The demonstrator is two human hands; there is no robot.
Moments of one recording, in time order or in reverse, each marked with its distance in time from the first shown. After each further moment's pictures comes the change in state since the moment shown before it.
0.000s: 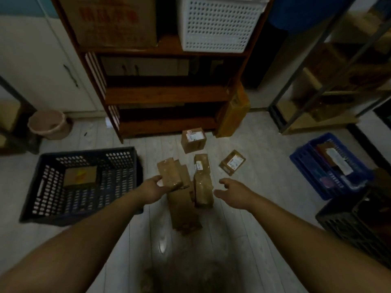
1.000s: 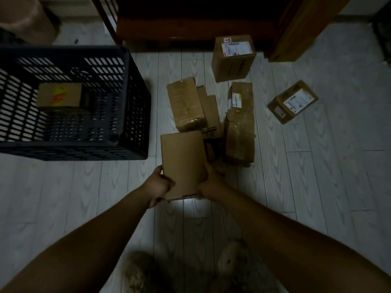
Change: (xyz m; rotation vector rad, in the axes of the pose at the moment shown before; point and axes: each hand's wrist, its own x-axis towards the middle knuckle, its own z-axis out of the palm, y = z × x) left_hand 0.225 -0.252 0.197 -0.540 0.043 -0.404; right_hand 0.302 0.156 0.319 0.264 -0.204 0.102
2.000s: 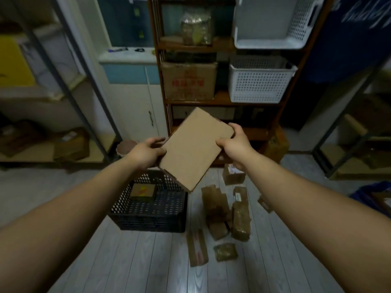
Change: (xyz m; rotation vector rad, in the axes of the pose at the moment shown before) left_hand -0.579 0.228 -0.226 0.035 0.288 0.705; right_hand -0.524 -0.373 -0.158 0.485 0.392 -0.660
